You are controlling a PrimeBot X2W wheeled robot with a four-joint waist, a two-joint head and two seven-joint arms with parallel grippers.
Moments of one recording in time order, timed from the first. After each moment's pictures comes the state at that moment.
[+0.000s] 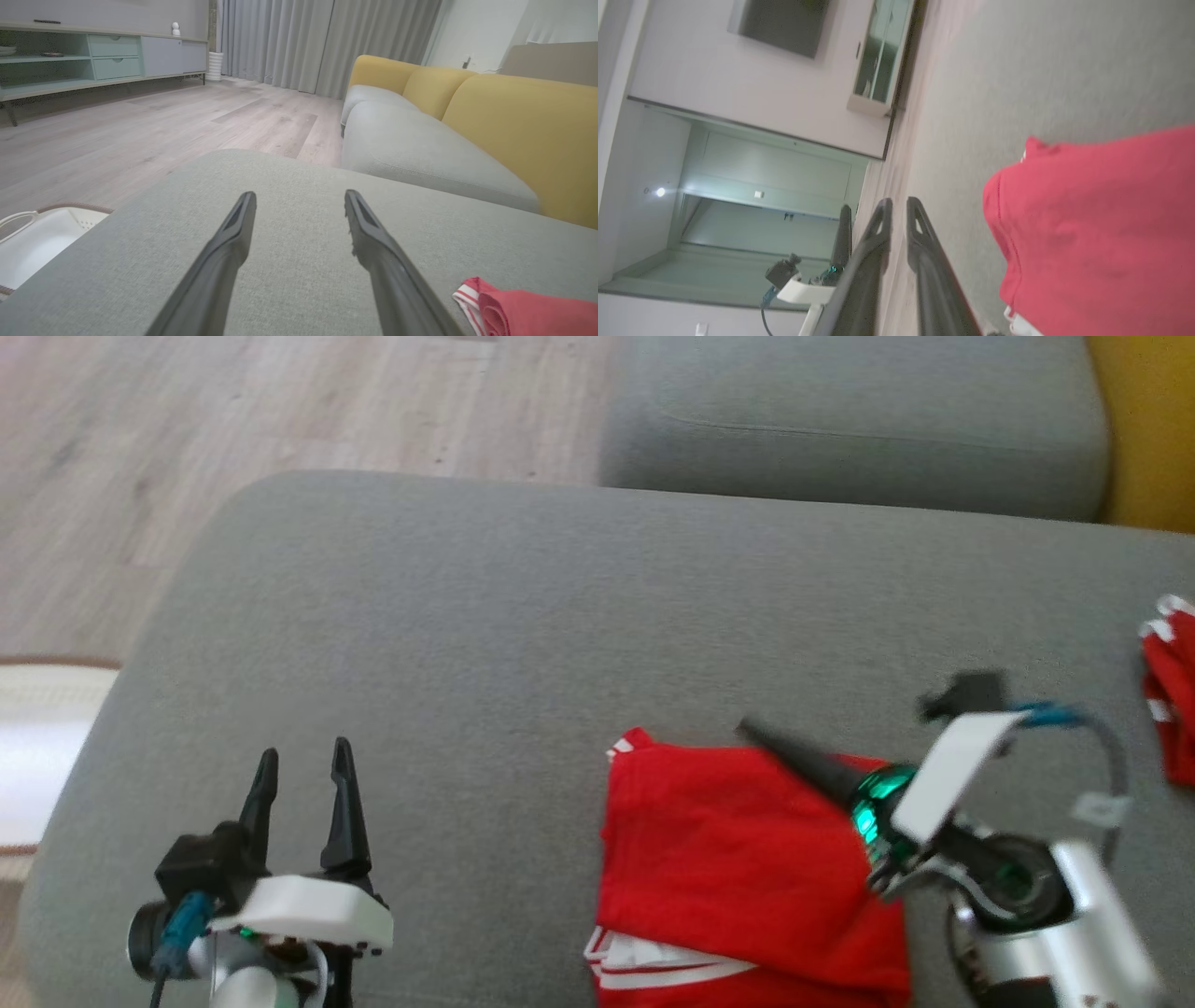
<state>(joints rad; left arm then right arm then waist) 0.01 0.05 -0.11 0.19 -0.23 0.07 -0.25 -0.19 -0.06 0.14 0.21 1.32 0.12 0.85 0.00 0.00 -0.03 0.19</state>
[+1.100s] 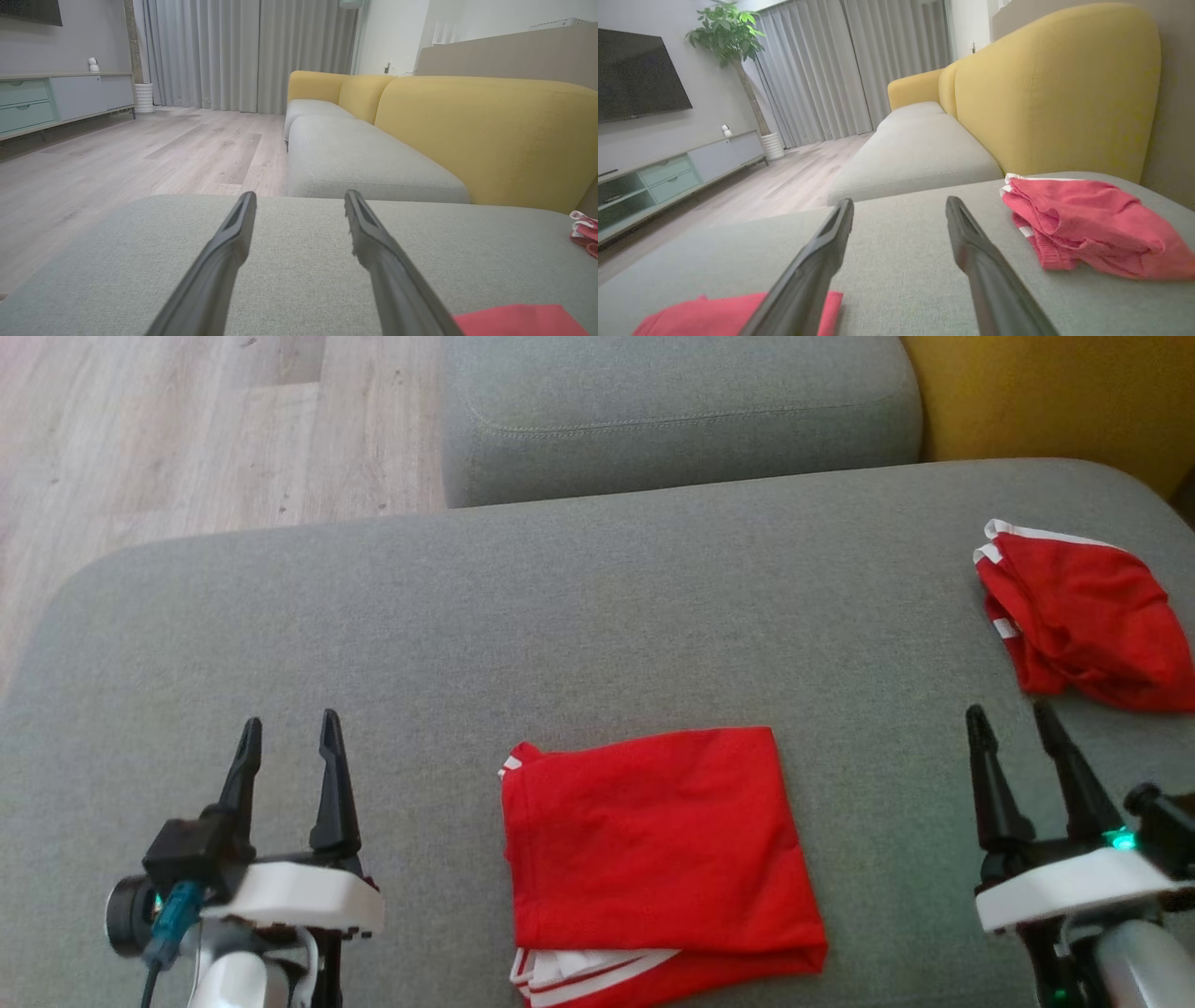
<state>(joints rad) 0.00 0.05 -0.09 0.12 -0.16 0.06 -0.25 -0.03 -0.29 0.15 0.23 0.48 0.12 -0.24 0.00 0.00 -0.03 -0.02</state>
